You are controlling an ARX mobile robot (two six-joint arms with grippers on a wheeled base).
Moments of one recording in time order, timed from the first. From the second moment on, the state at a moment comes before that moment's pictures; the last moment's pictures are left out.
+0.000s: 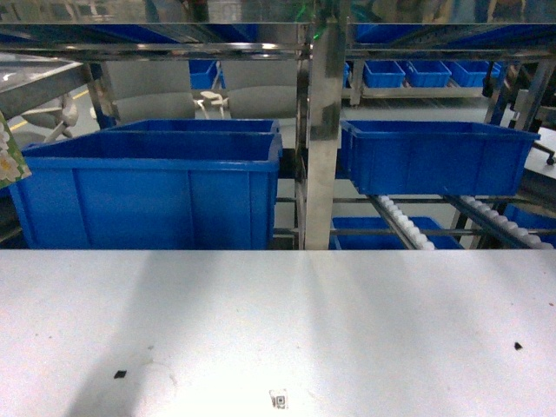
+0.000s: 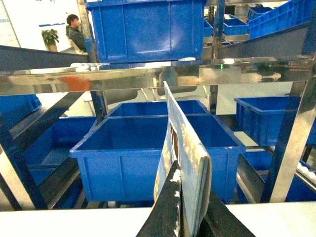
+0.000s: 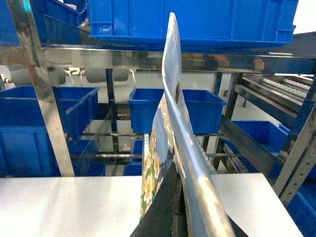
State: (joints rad) left arm -0.19 0.78 0.41 0.38 -0.23 0.05; right arm -0.18 0.43 0.40 -0.01 -0.14 -0.01
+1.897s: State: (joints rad) left arm -0.19 0.78 0.41 0.38 -0.23 0.05; right arm -0.09 1.60 0.51 0.62 -0.16 -0.03
